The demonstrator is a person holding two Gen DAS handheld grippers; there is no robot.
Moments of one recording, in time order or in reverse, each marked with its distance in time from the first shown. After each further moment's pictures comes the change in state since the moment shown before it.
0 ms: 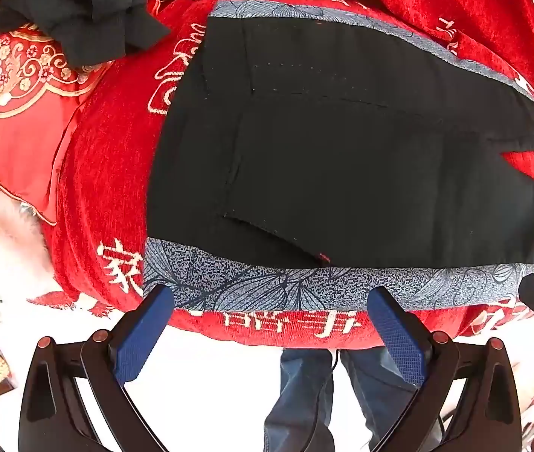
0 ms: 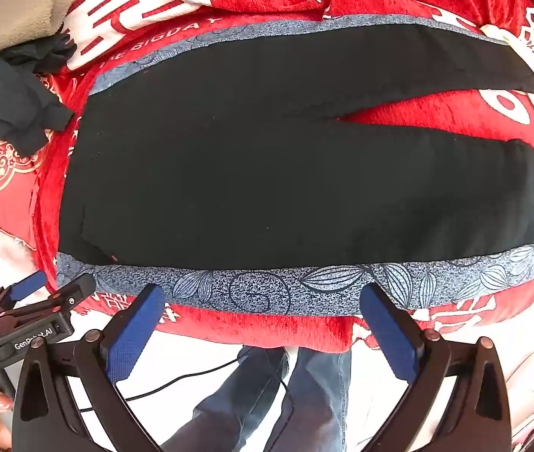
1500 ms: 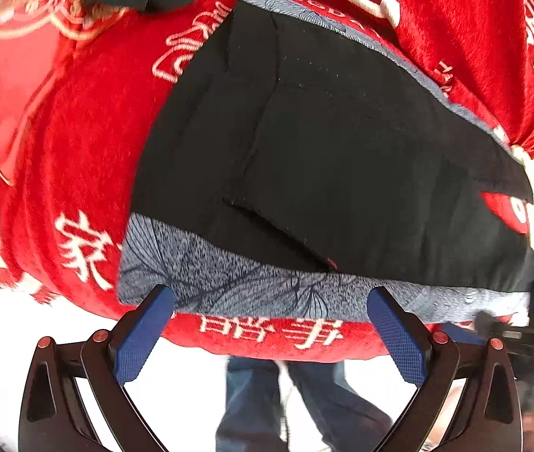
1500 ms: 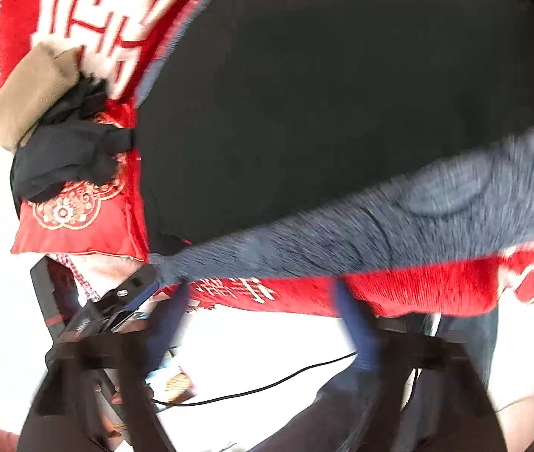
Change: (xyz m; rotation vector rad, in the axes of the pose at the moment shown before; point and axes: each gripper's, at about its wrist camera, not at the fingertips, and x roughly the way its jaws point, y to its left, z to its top) left arm 0.025 0.053 -0.014 -0.163 0.011 -0.287; right arm 0.087 -0.044 -0.050 0.304 0.144 0.597
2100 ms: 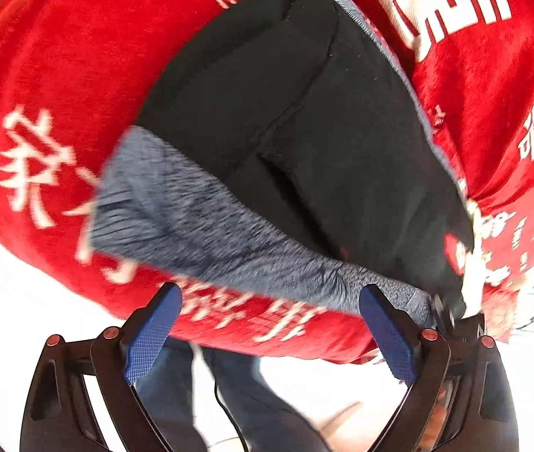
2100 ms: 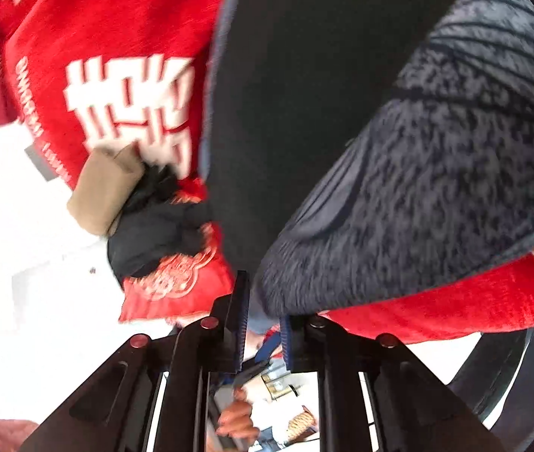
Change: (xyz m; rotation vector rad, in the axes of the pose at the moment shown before) left arm 0.034 0.037 -0.010 -0.268 0.025 -0.325; right arm -0.022 -0.035 0.012 0.185 -0.162 0.469
